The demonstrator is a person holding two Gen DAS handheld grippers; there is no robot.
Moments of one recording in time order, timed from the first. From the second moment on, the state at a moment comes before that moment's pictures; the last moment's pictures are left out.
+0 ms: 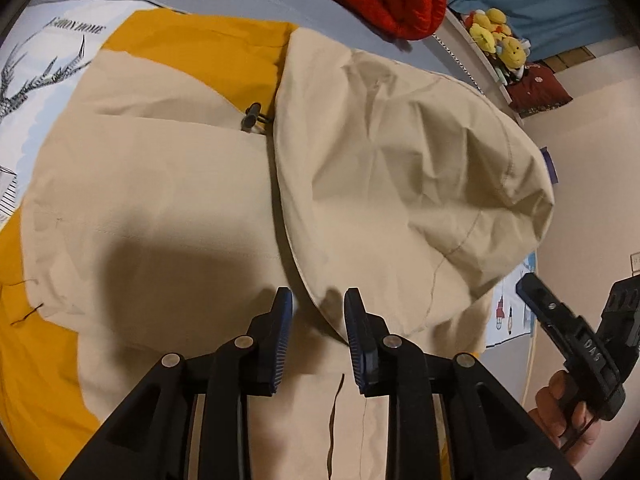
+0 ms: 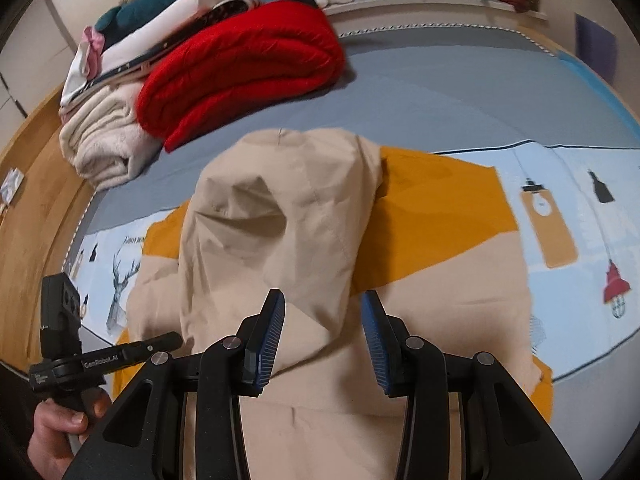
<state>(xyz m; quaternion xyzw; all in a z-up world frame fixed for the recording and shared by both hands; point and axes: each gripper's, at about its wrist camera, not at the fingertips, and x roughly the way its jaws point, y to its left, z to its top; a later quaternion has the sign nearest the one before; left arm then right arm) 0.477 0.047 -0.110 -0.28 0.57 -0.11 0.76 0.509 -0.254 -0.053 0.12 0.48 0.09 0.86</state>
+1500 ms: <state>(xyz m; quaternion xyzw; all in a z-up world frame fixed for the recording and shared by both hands) 0.456 0.068 -0.101 -0.24 0.58 -0.03 0.77 0.521 -0.305 -0.126 0.26 0.54 -0.03 0.80</state>
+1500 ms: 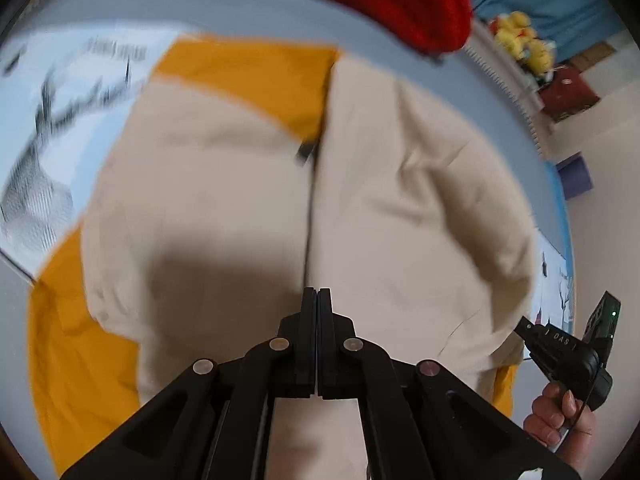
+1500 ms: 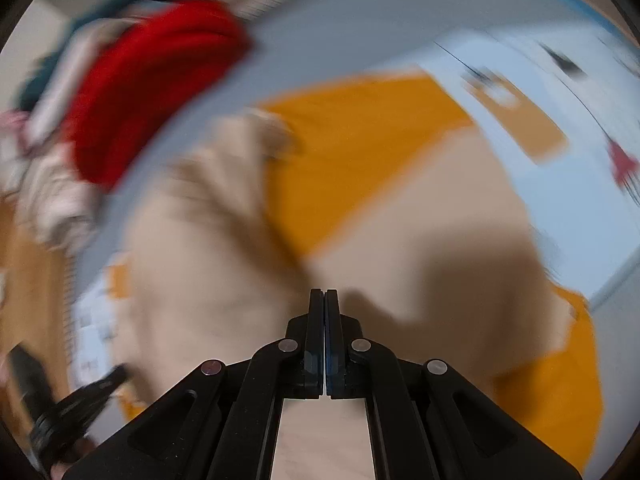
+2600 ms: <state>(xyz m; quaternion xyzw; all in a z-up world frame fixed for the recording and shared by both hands) 0.453 0.000 -0.058 -0.13 0.53 -0.08 0.83 0.504 -0.284 -0.081 0.20 0.46 -0.06 0.87</state>
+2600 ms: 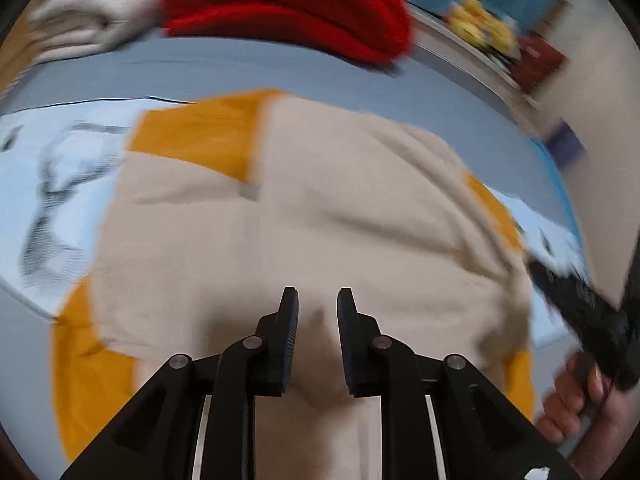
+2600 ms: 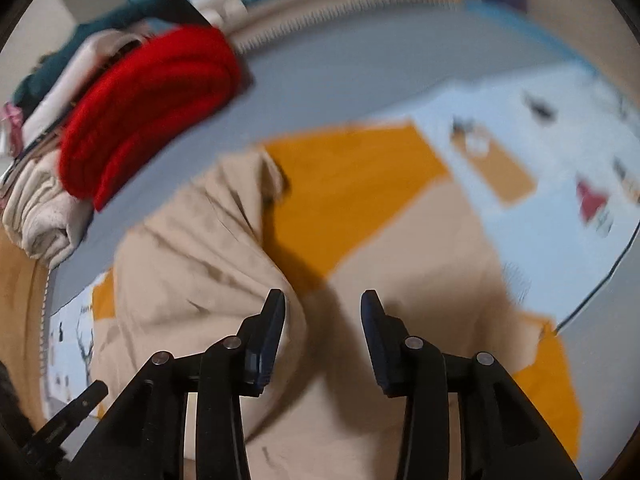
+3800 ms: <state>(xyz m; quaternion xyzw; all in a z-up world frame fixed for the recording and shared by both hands) 0.351 0.063 0.072 -0.08 0.40 -0.04 0.91 0.394 -0.214 0.013 0.09 0.34 0.03 0.93</state>
